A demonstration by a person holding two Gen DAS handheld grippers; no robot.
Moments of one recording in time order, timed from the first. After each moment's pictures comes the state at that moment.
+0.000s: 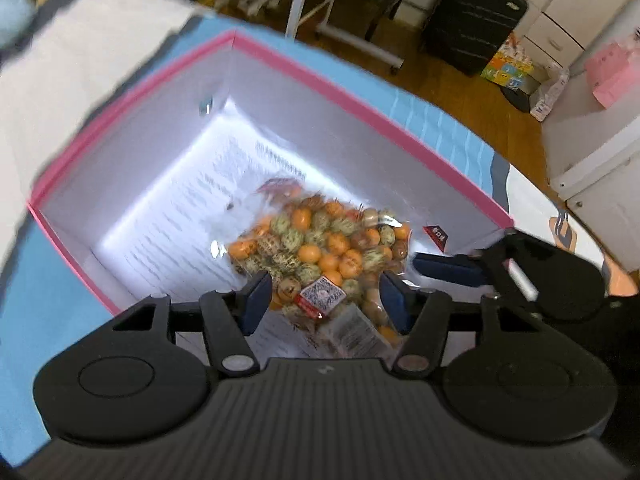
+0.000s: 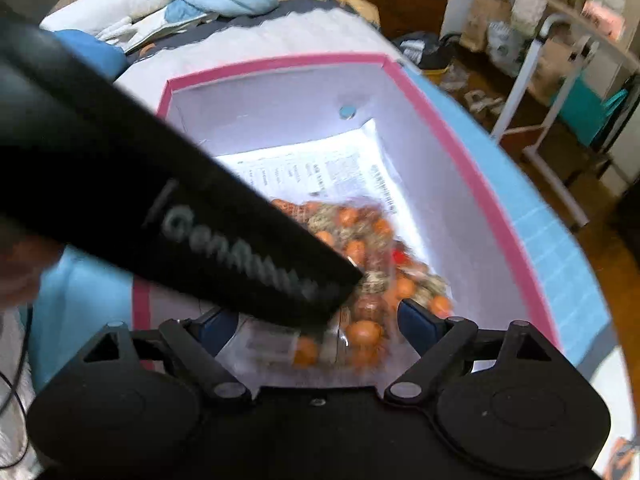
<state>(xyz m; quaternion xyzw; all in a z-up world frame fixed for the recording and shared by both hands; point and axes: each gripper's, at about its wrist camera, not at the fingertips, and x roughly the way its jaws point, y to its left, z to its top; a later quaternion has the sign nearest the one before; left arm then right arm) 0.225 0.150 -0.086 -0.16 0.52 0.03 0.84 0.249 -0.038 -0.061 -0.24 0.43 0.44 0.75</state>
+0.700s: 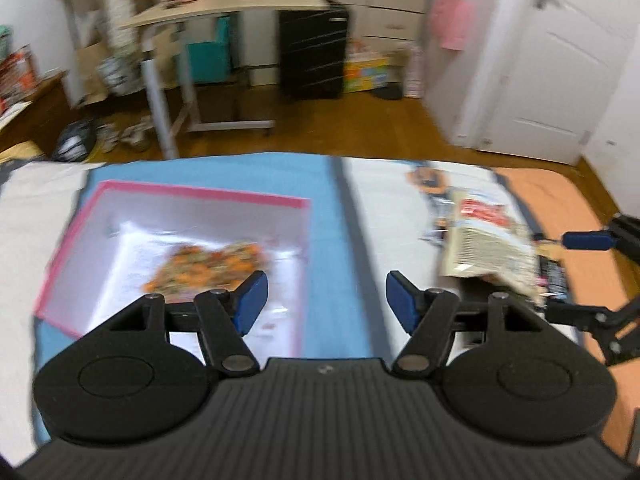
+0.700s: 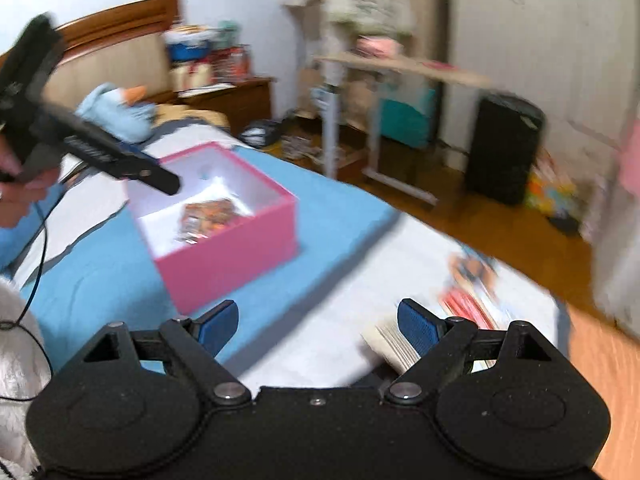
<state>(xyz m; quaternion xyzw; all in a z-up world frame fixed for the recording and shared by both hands) 0.120 0.026 0.019 0.02 0.41 -0.15 0.90 0.101 -0.324 0.009 -0.06 0.36 0.26 0.89</state>
